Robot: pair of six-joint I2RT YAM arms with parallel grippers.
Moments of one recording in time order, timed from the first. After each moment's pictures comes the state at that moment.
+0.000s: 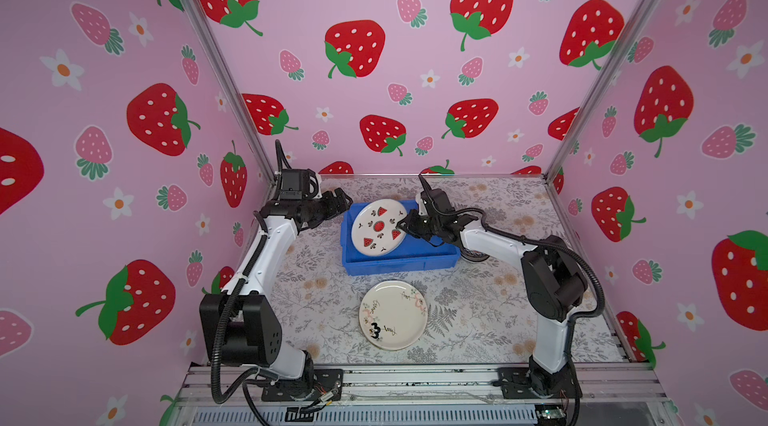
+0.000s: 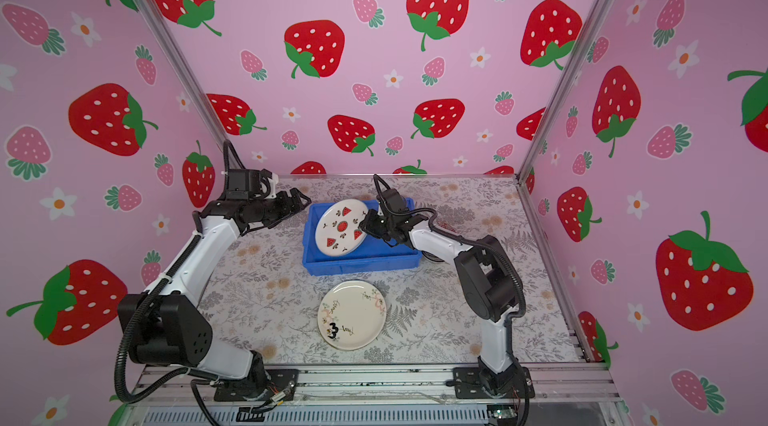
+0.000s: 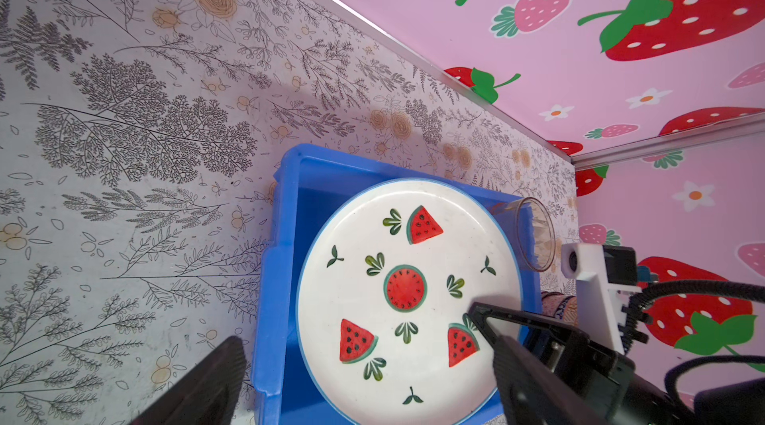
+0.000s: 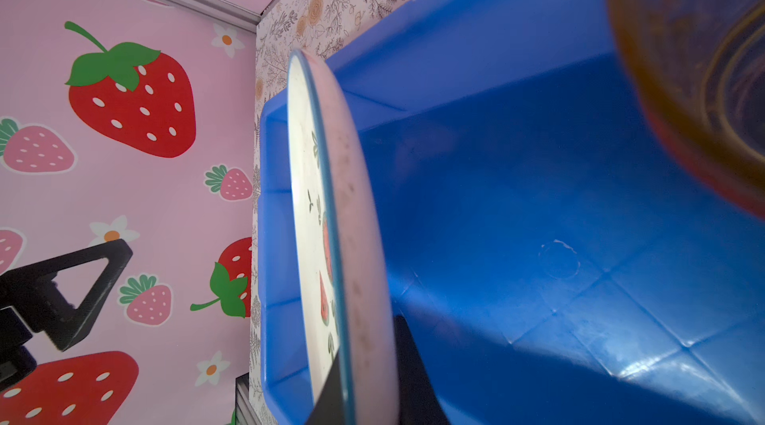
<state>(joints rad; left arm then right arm) -0.02 1.51 1.35 -0.63 0.38 -0.45 0.75 1.93 1.40 -0.11 -0.30 0.92</state>
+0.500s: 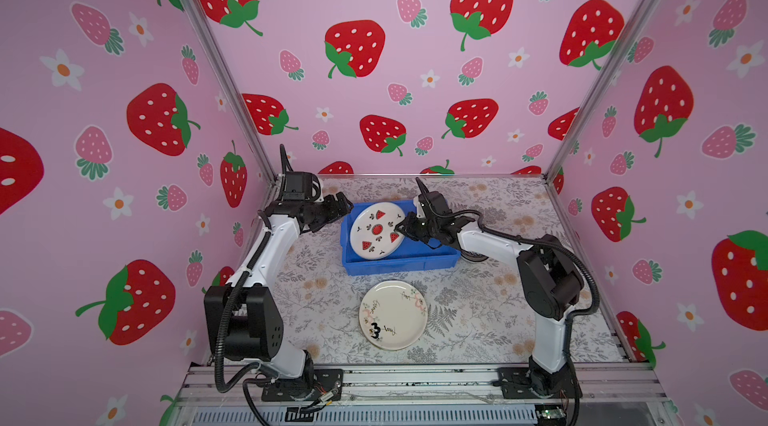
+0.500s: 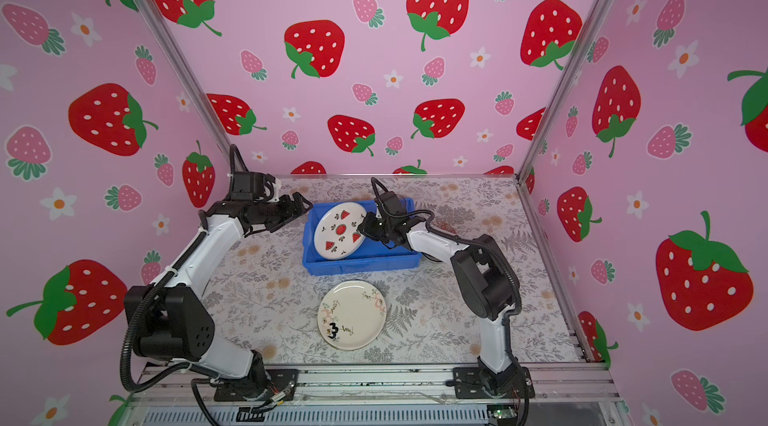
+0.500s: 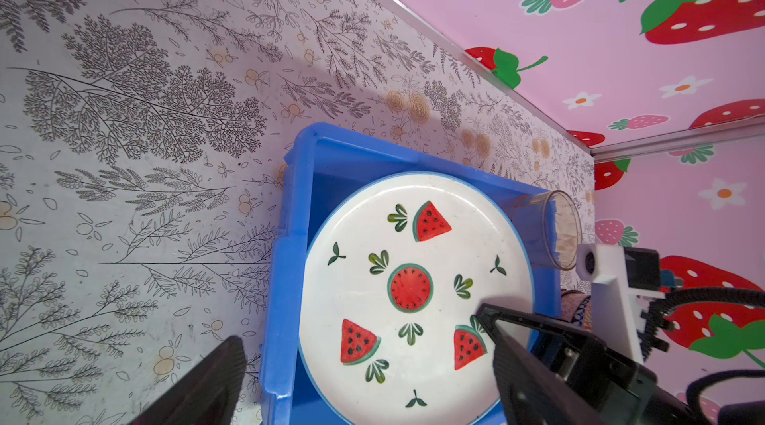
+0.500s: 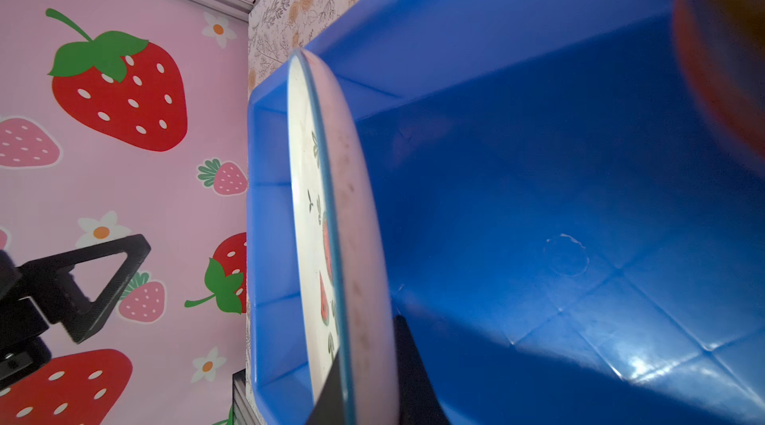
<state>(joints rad) -0.02 1.55 1.33 -0.64 0.38 -0.45 0.76 1.96 1.40 -0.10 -0.30 0.92</state>
